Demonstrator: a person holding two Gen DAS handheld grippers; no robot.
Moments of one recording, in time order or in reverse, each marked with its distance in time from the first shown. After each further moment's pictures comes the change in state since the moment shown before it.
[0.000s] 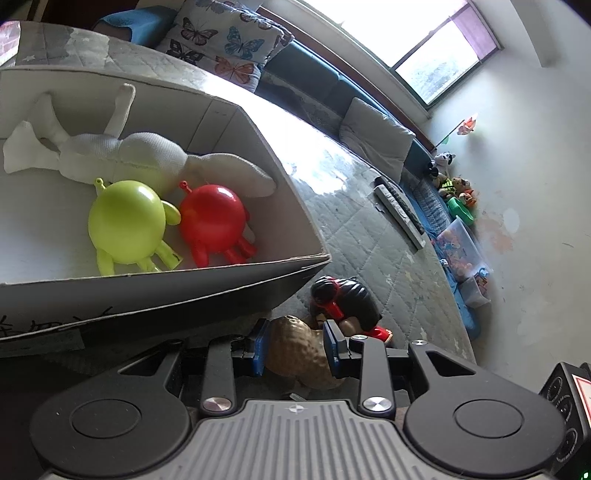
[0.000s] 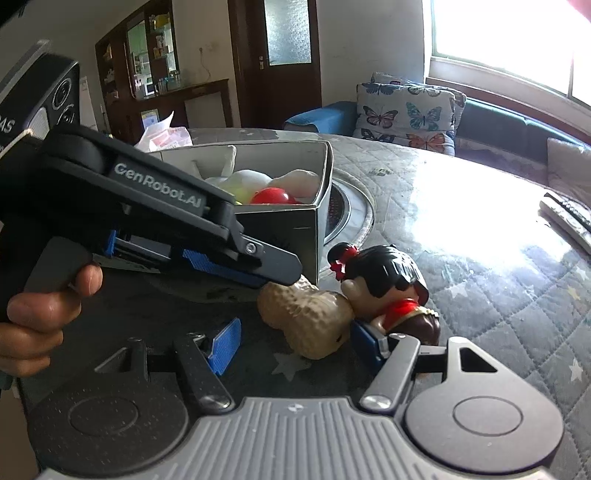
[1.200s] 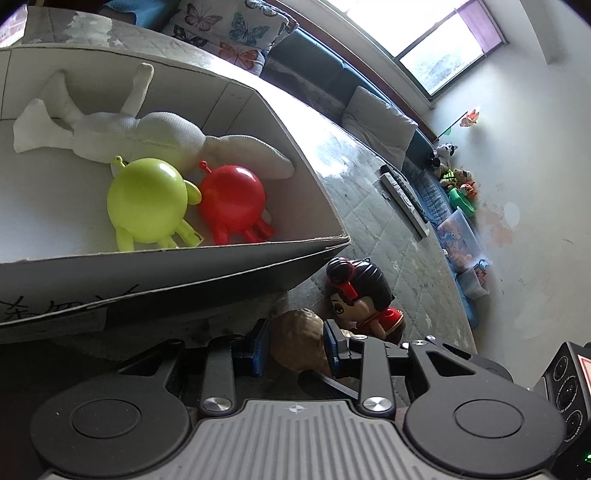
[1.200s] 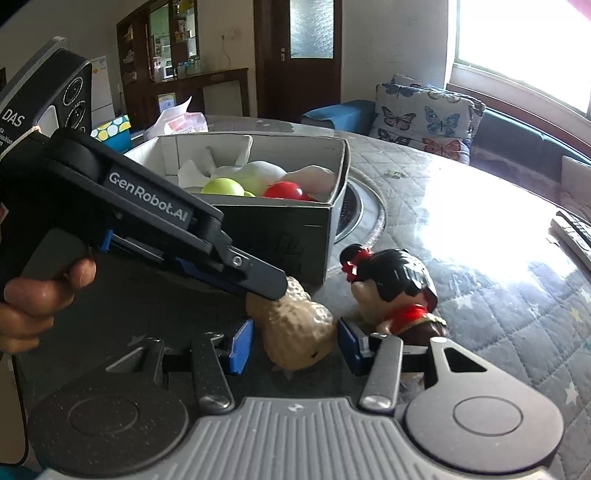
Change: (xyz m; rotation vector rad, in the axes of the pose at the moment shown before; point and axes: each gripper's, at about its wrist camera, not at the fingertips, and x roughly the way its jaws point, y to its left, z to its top) left arm -0.004 0.012 -0.004 -0.009 0.048 -0.012; right arm 0.002 0.001 0.006 -0.082 0.029 0.031
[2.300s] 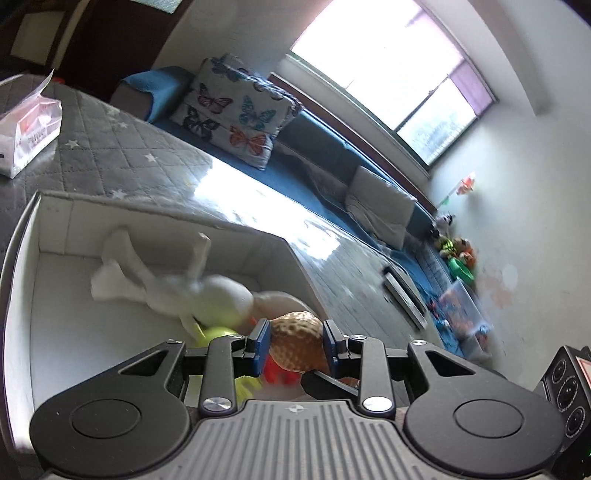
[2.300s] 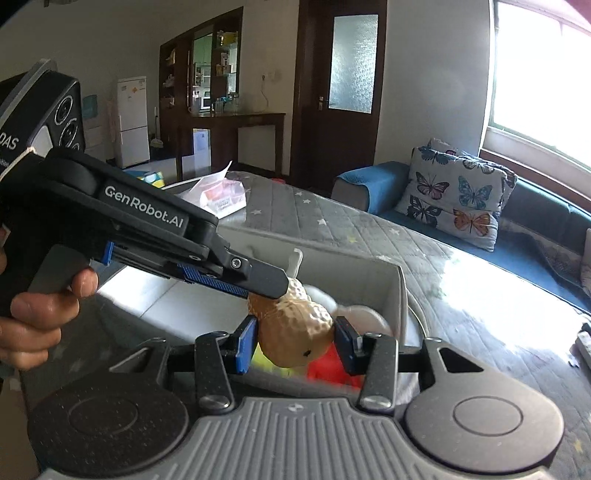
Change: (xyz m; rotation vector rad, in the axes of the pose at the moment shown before) left arm -0.080 0.032 0.073 -0.018 -0.243 0.013; right arm 0.018 0.039 0.102 -0.110 -0.154 0.057
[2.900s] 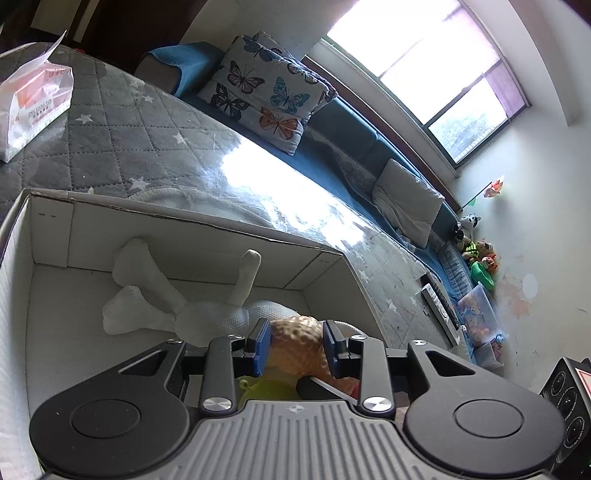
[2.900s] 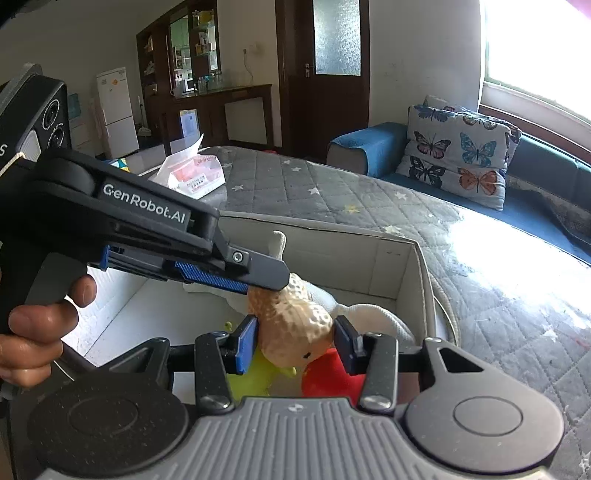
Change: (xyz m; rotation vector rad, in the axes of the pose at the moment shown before) left arm 0.045 0.037 0.023 -0.058 0.049 0.054; right arm 0.074 -0.020 0.002 0.086 0.095 0.019
